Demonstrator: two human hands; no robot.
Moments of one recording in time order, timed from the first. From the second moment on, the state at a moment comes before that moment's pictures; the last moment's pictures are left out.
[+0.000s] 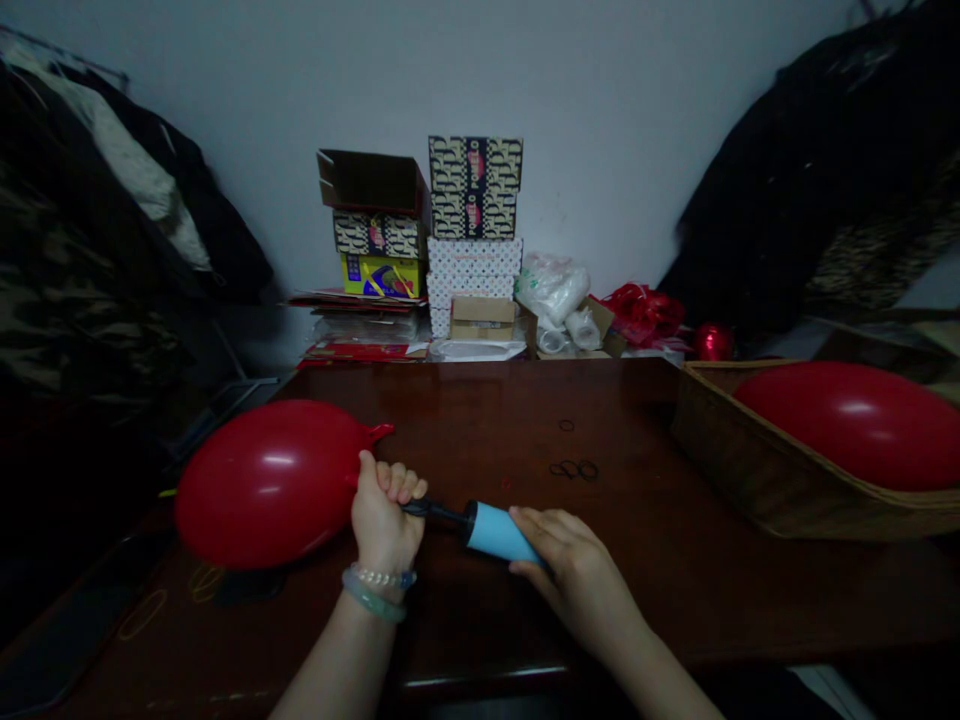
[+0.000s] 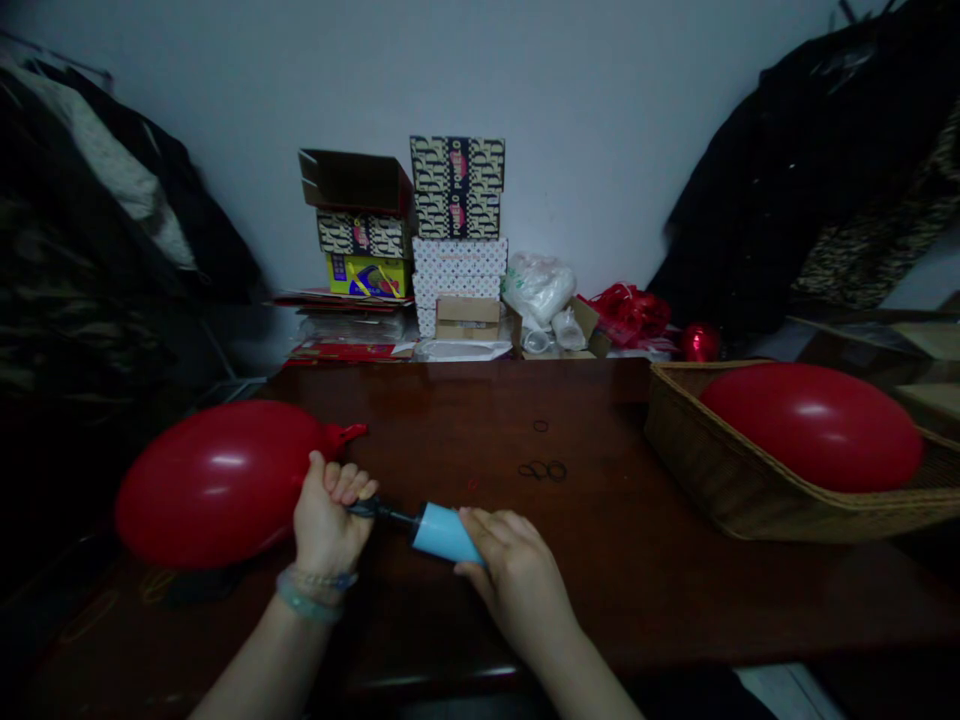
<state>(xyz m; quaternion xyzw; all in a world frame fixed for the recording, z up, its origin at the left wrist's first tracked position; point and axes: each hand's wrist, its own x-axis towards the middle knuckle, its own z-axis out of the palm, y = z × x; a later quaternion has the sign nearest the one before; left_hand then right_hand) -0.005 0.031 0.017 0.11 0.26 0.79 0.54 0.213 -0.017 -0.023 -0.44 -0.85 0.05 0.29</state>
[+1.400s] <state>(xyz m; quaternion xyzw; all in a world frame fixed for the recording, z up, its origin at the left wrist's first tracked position) -0.029 0.030 0.023 0.14 0.25 0.81 0.52 0.220 -0.013 -0.025 -0.43 -0.85 0.05 0.31</state>
